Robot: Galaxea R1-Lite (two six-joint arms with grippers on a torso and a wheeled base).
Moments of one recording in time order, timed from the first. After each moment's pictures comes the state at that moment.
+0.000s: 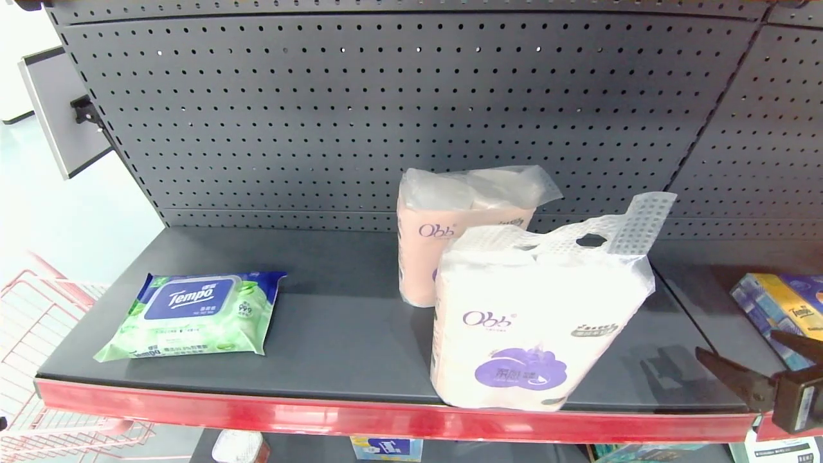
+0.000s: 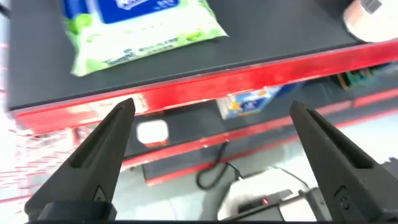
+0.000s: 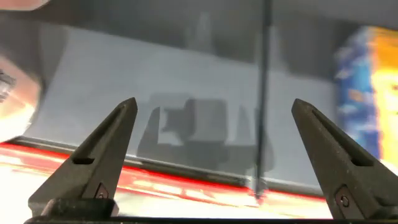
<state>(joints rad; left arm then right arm) -0.22 0.55 -0.53 0.37 -0.06 0.01 -0.02 1.05 -0.21 -0.49 0.11 -0.14</state>
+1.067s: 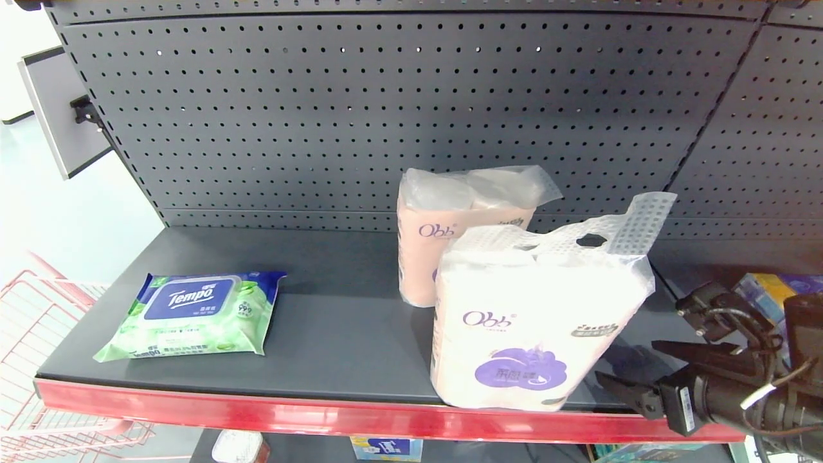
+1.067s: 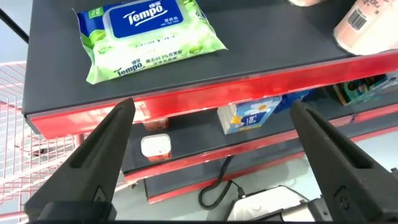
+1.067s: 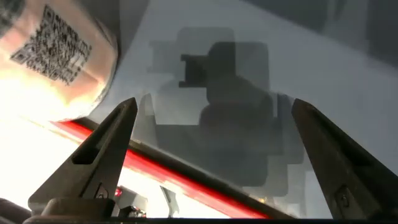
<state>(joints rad) -0.23 0.47 -0.52 0.37 -0.06 0.01 0.32 1.37 -0.29 -0.50 0.02 -0.09</state>
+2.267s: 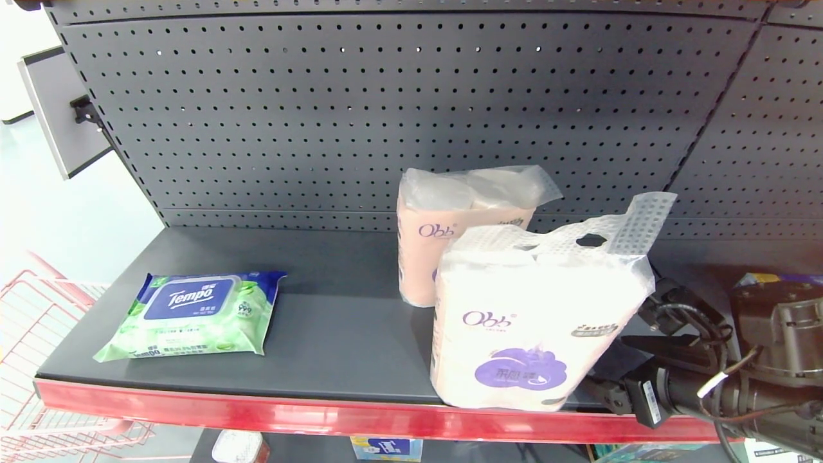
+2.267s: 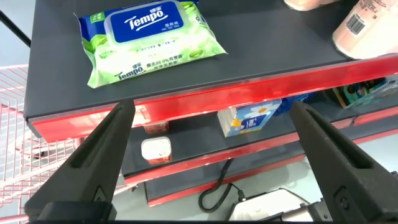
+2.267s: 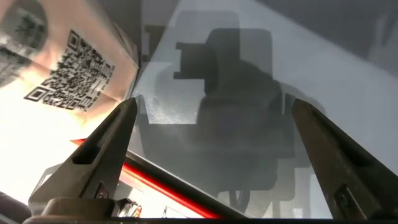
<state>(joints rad) -0.23 0.47 -0.52 0.35 -0.06 0.01 0.40 1.47 -0.35 -0.49 -0.01 -0.11</state>
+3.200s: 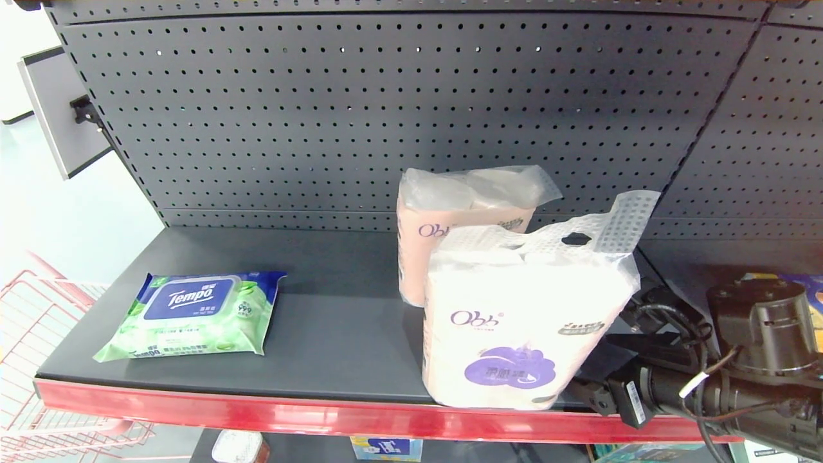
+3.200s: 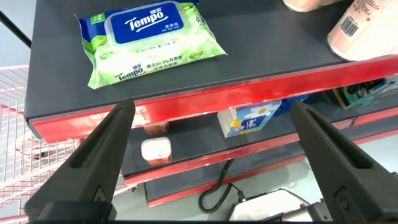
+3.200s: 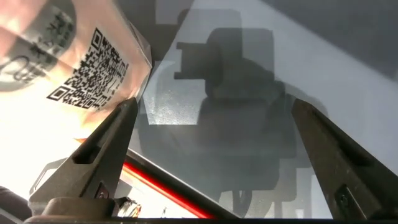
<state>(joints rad) -0.23 0.47 -0.52 0.35 -0.06 0.01 0.46 1.50 -0.38 -0.50 -0.02 -0.11</state>
